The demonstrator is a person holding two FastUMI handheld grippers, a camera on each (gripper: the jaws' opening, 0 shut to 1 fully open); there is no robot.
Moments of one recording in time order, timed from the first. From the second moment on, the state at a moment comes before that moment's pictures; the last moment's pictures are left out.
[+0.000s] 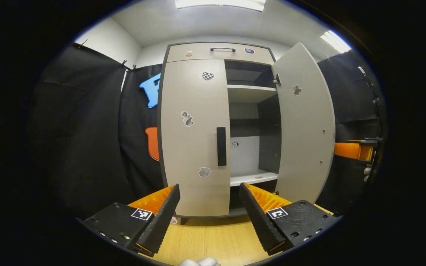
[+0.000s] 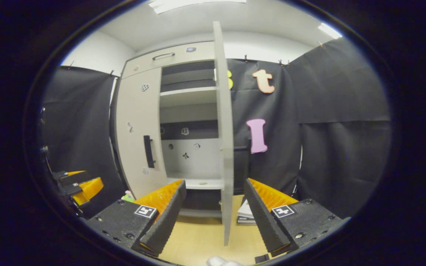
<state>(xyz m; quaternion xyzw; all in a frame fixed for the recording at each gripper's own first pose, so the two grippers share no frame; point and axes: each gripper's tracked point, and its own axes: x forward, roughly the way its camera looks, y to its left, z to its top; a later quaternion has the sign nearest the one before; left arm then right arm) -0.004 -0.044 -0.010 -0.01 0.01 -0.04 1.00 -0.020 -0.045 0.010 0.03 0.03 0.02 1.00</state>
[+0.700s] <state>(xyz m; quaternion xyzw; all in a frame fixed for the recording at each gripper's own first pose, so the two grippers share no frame) 0.073 -0.045 0.002 0.00 -0.01 -0.04 1.00 -0.015 0.006 -0.009 0.01 0.05 0.04 1.00</state>
